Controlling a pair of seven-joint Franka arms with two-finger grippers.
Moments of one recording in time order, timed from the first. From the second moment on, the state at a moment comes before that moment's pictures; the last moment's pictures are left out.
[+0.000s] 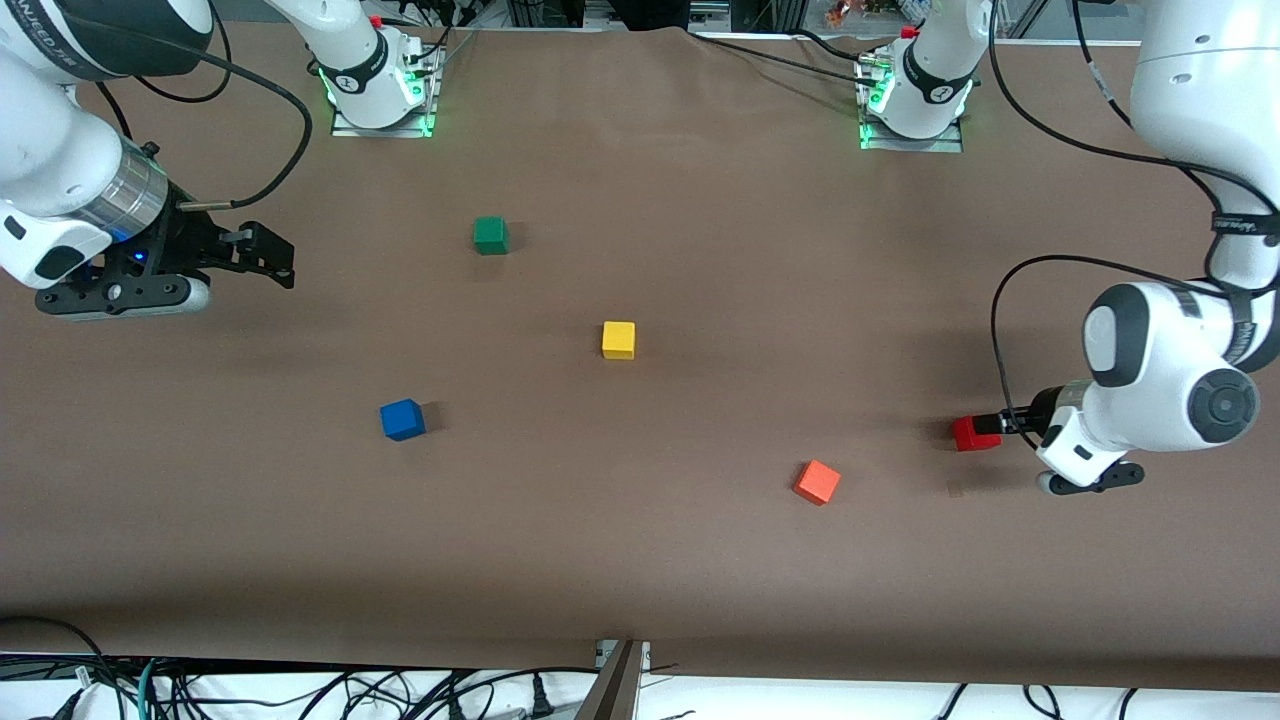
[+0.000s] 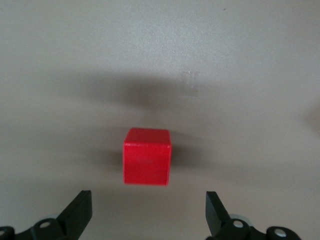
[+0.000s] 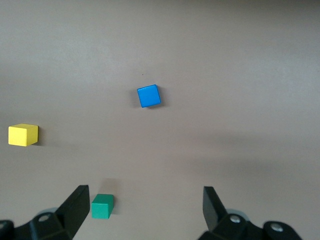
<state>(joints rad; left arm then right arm) 0.11 0.62 -0.08 -1.60 -0.01 2.05 -0.12 0.08 0.11 0.10 -1.56 0.00 1.66 0.10</state>
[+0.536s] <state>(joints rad) 0.11 0.66 -0.08 -1.68 -0.01 2.23 -0.12 0.08 0.11 0.10 -1.56 0.00 1.66 0.10</state>
